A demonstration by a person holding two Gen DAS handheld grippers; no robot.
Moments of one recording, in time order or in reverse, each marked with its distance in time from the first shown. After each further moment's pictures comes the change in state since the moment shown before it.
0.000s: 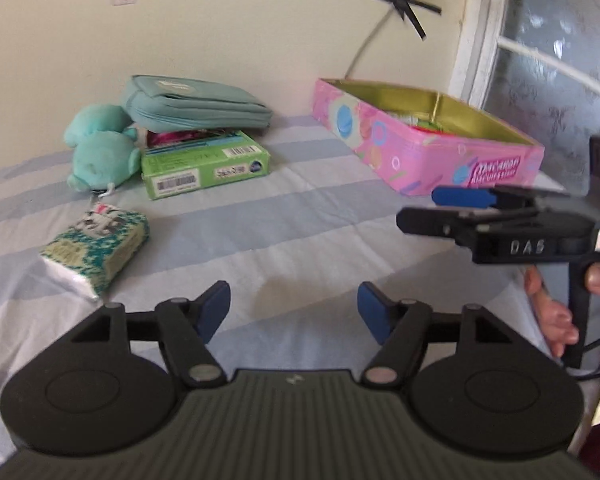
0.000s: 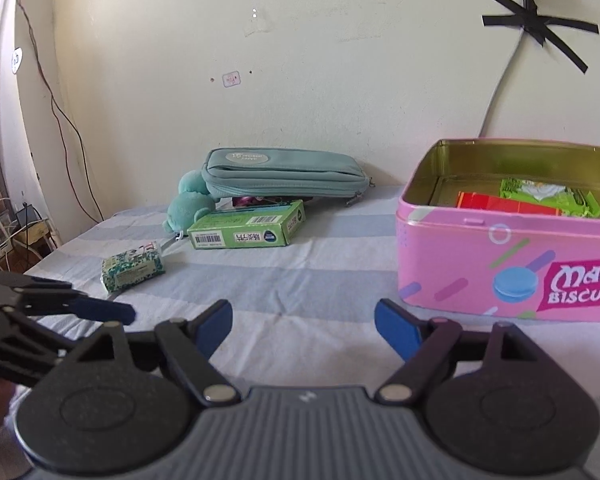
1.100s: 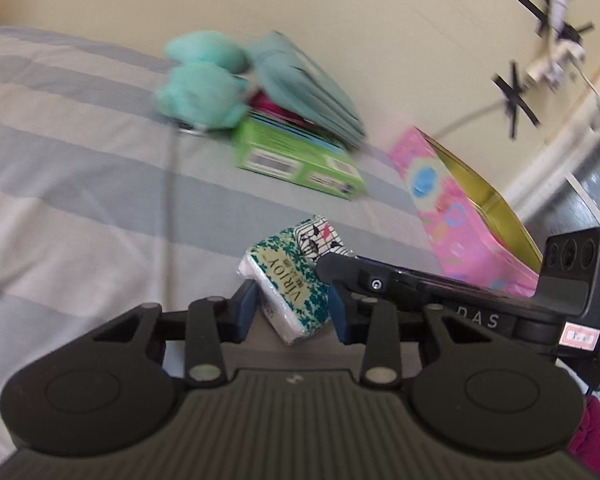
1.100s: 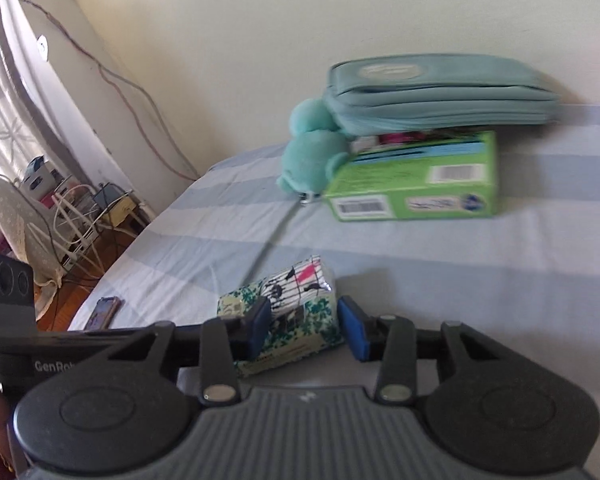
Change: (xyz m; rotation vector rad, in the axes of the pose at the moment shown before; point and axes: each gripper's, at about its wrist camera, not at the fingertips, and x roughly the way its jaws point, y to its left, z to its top) left arm 0.018 0.059 0.004 -0.449 0.017 -0.029; right arm 0.096 0.042 0.029 0.138 0.265 0.322
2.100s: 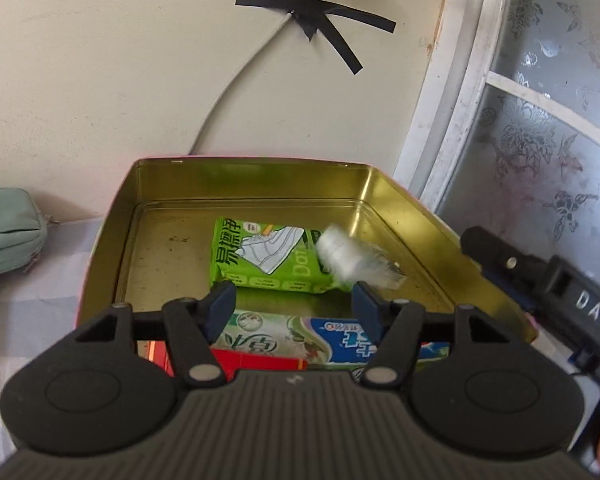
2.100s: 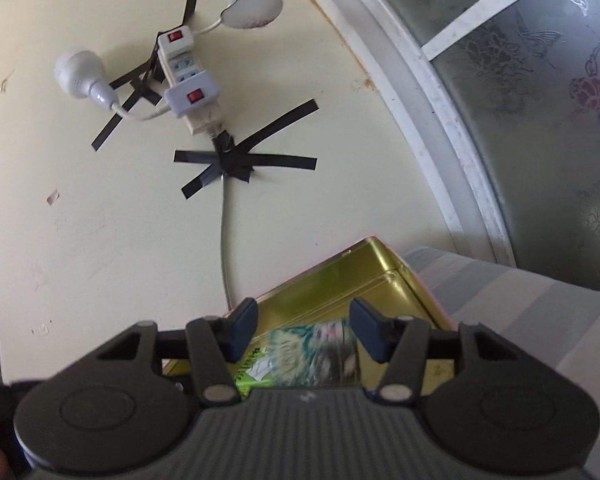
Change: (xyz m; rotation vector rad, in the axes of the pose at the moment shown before) left arm 0.179 -0.286 0.023 0.429 -0.077 -0.030; right arm -0.242 -0.213 -0.001 0.334 -0.768 -0.530
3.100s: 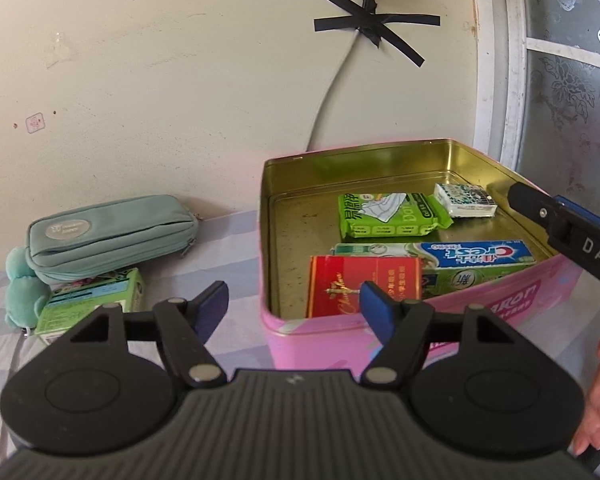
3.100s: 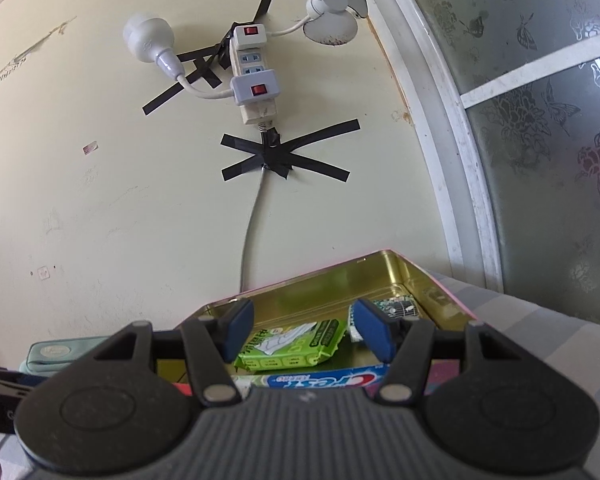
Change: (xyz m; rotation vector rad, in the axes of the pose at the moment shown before) left arm -0.083 0.013 -0.037 0.129 -0.021 0.322; right arm -0.046 0.042 -0.037 -0.231 -0.053 -0.027
